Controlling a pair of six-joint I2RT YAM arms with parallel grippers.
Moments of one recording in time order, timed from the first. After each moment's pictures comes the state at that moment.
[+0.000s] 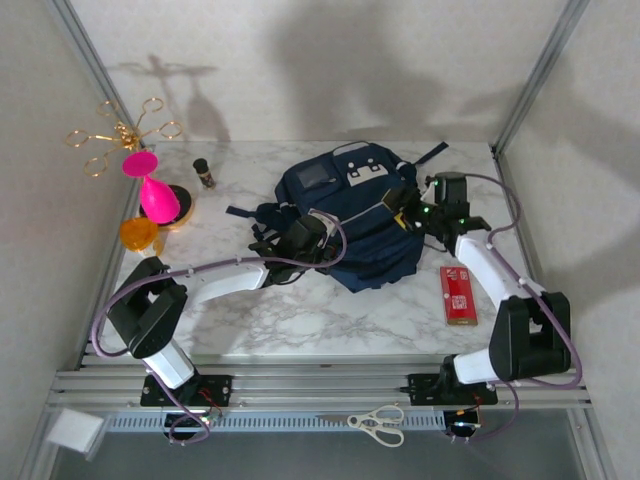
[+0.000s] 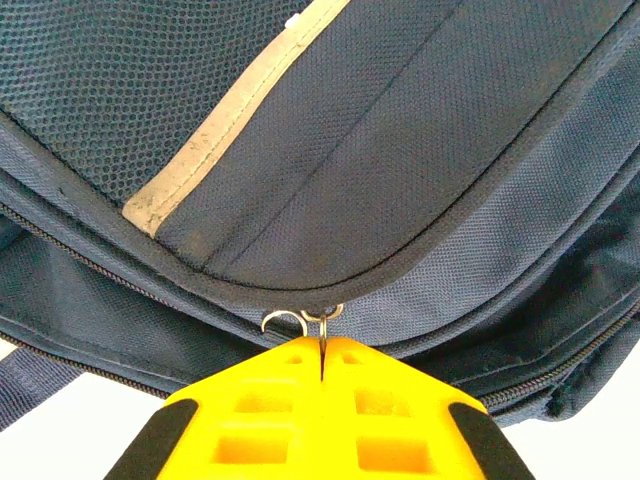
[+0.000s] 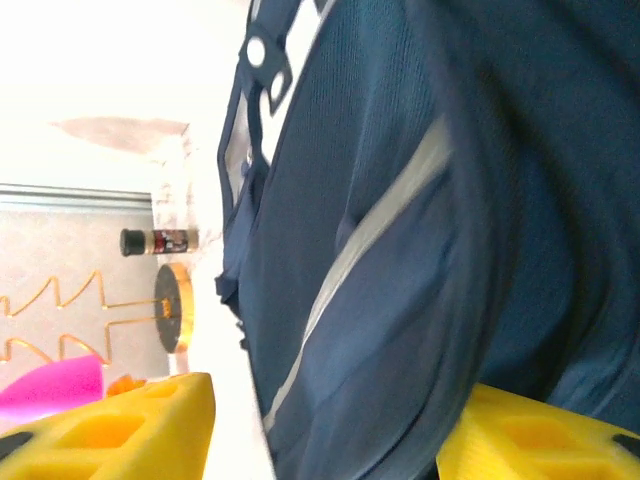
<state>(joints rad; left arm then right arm) -0.80 1.65 1.03 -0.11 -0.06 -0.36 0.20 1.39 0.96 -0.21 -0.47 0.91</state>
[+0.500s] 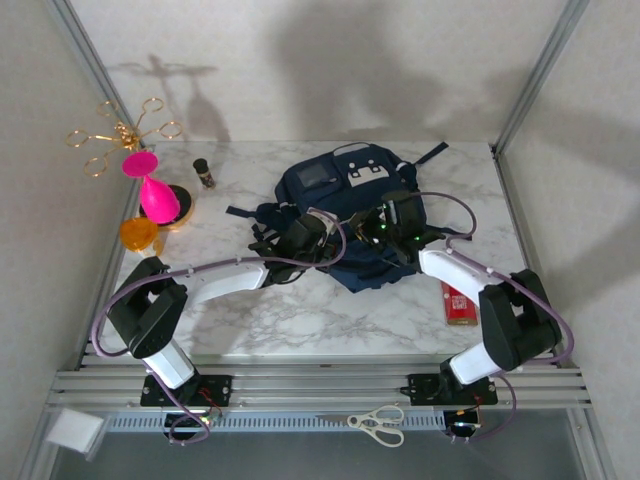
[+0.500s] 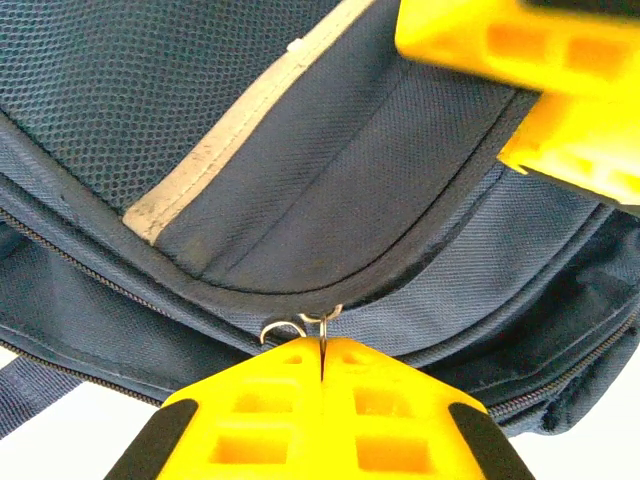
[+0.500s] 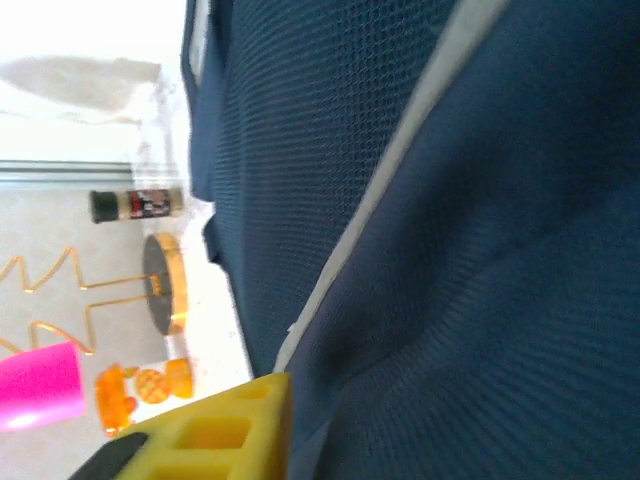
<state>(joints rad) -0.79 1.65 1.03 -0.09 -0.07 -0.37 0.48 1.51 0.90 -0.02 -0.25 1.15</state>
